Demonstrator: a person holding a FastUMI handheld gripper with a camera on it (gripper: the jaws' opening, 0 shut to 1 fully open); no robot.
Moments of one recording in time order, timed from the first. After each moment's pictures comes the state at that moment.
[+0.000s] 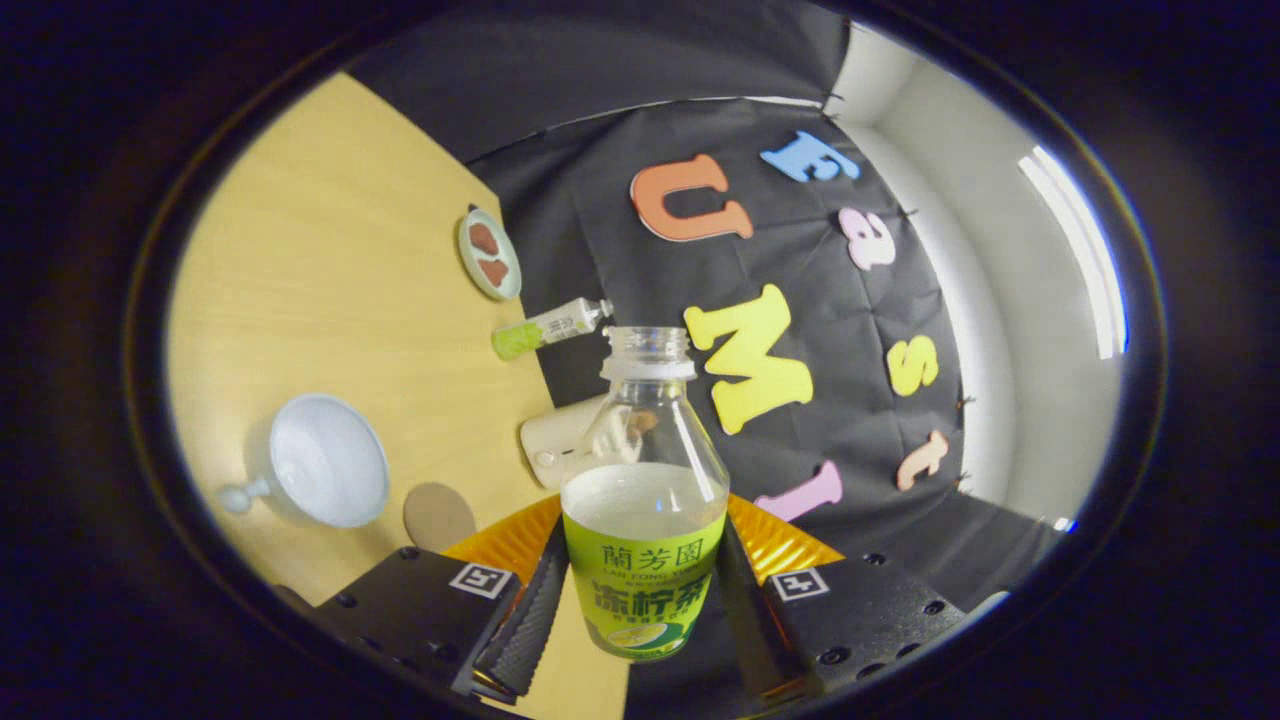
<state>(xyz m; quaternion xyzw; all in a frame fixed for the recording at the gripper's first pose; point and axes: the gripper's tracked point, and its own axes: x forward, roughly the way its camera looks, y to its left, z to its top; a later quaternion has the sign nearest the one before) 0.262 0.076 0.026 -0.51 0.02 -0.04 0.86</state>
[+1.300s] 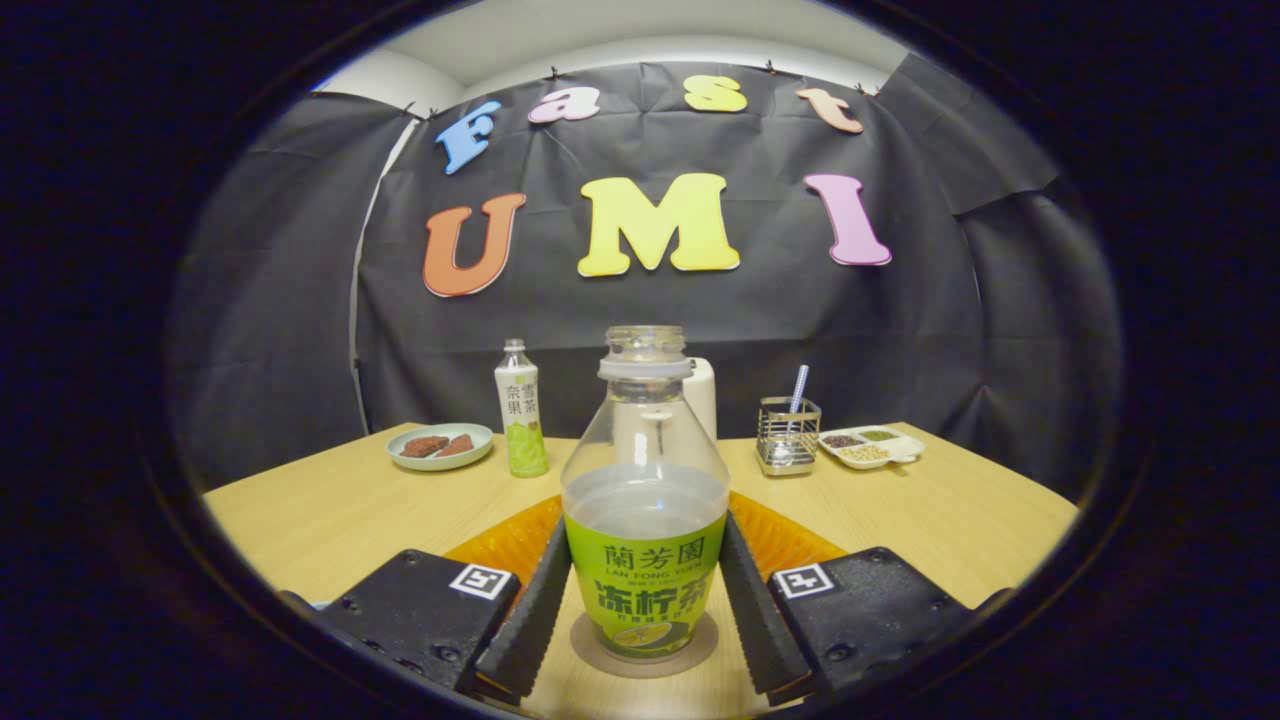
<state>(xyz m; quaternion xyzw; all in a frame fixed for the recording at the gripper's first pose) 0.376 0.073 -0.067 0.03 0.06 0.06 1.00</state>
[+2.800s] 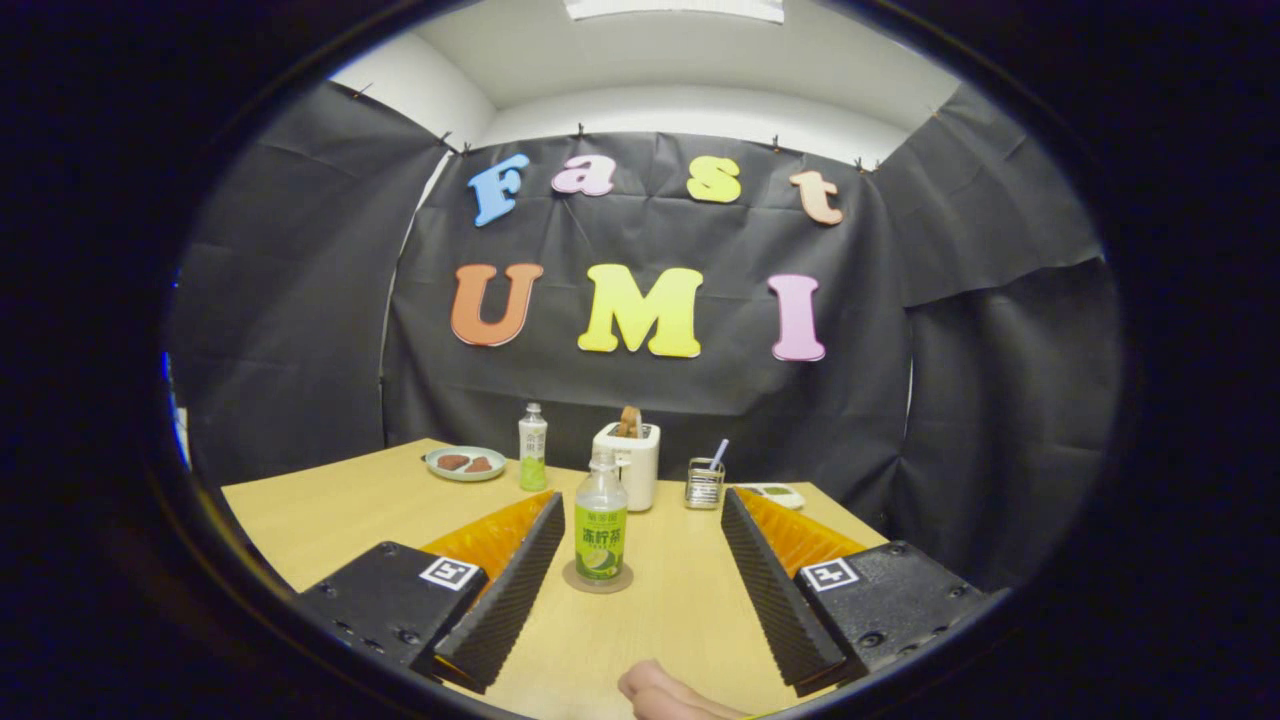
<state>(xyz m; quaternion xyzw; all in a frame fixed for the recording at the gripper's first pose) 0.123 0.001 0.027 -0.02 0.00 0.03 1.00</state>
